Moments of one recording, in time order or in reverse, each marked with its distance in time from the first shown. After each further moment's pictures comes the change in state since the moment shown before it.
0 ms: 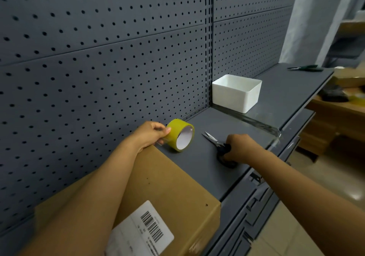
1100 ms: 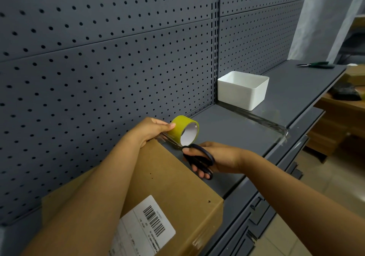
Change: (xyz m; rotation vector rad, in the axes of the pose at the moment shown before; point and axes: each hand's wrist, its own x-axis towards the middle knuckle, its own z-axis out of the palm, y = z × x) left_hand 0.000 0.003 -0.002 -0.161 0.043 -0.107; right_hand -0.031 -0.059 0.011 1.032 -0.644 -0.420
